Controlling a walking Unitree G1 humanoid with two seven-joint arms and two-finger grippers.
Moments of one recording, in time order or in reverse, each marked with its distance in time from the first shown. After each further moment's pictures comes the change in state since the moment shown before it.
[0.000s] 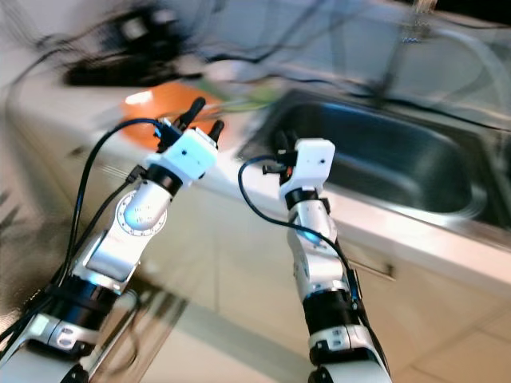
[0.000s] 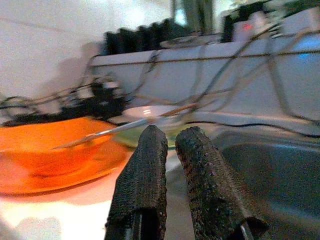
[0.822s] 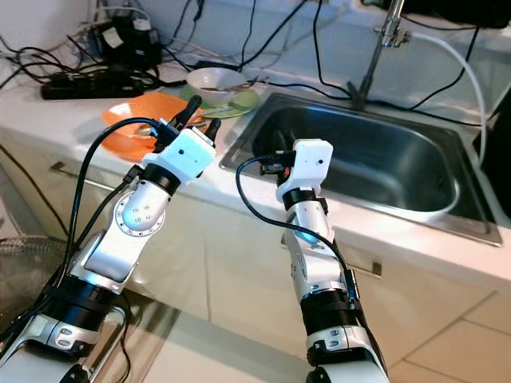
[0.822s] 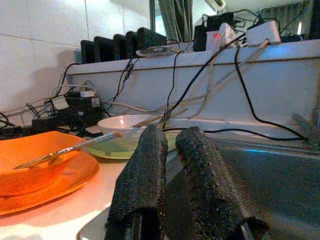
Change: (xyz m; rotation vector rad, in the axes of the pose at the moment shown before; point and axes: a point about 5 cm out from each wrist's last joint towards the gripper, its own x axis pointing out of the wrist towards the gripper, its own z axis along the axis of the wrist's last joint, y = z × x) left arm 0.000 0.002 0.000 -0.001 -0.002 0.021; right arm 0.000 0.001 0.000 0.012 -0.002 0.002
